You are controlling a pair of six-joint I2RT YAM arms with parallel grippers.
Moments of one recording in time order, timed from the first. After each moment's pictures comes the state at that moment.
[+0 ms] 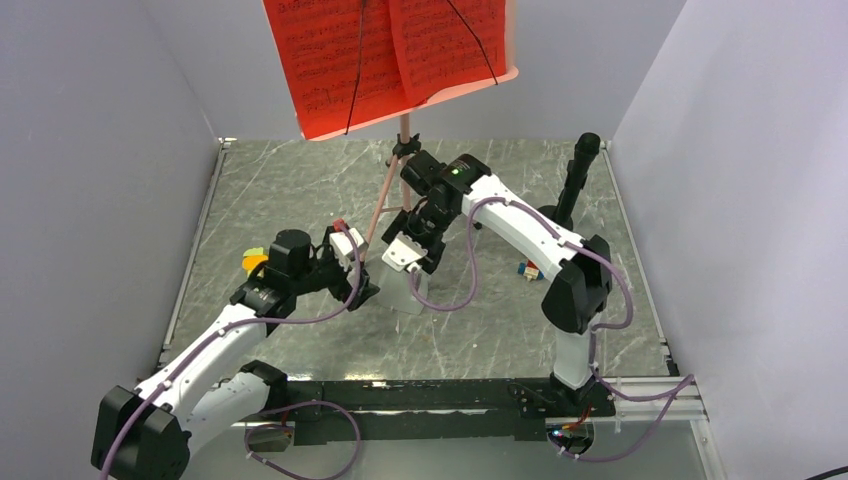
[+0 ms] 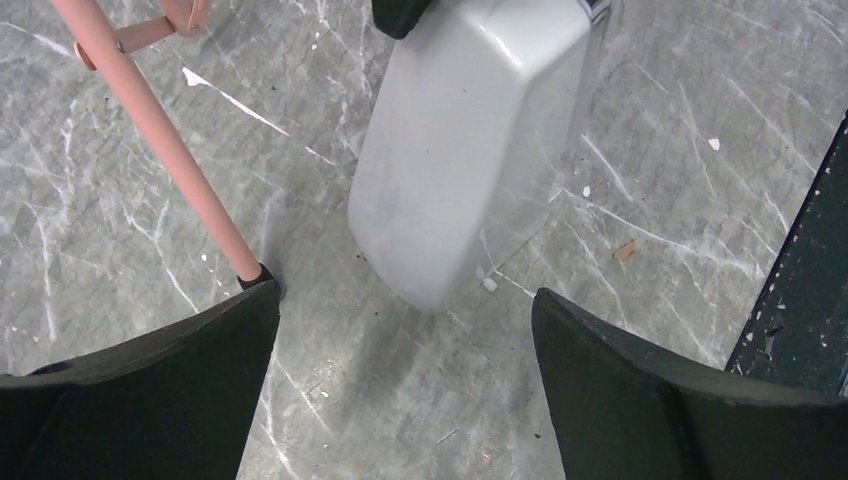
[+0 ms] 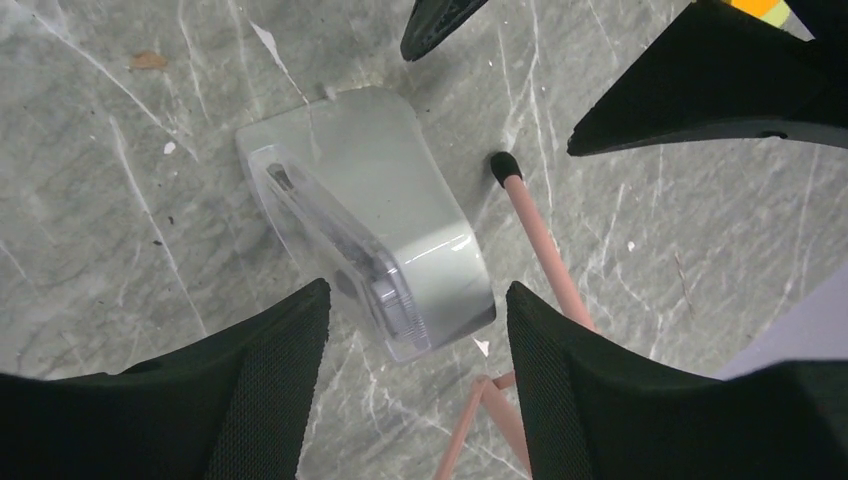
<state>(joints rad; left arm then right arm) -0.43 0.91 0.56 -0.14 0.50 0.23 0.77 1.89 1.87 -1.32 -0.60 -1.88</state>
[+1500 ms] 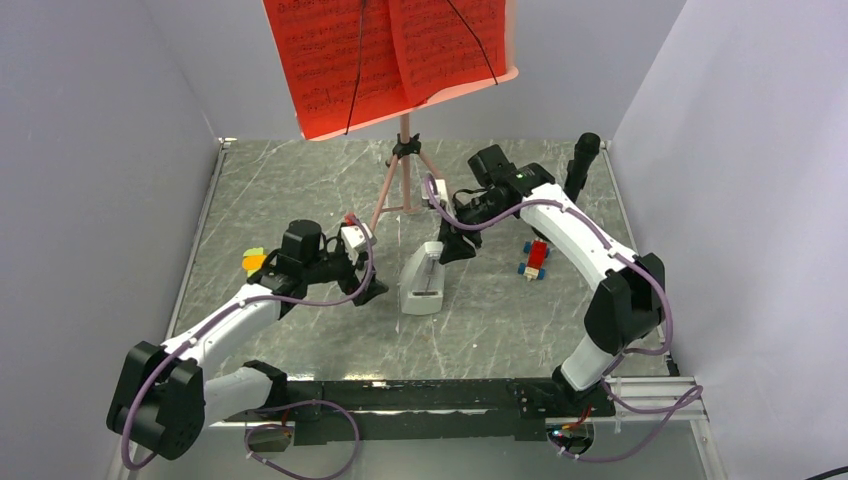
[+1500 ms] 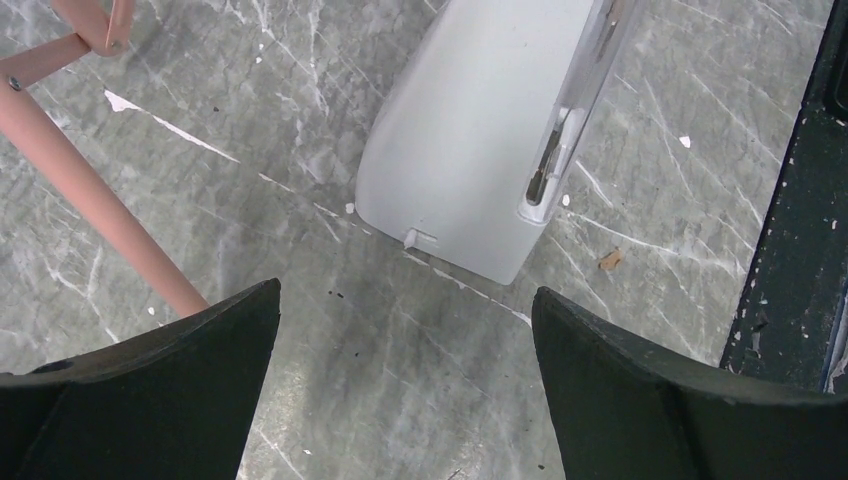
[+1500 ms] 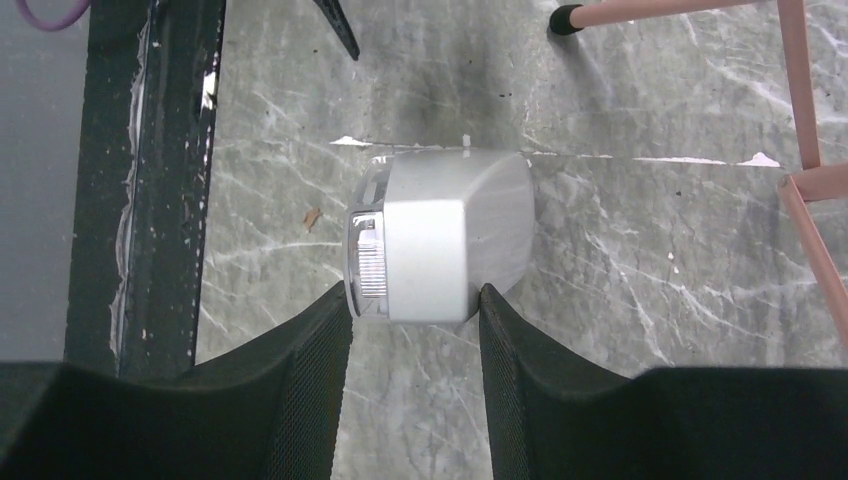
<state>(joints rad) -0.41 1.11 0.58 -0.01 0.64 0.25 0.50 1.65 1.50 -1.06 -0.85 -0.95</state>
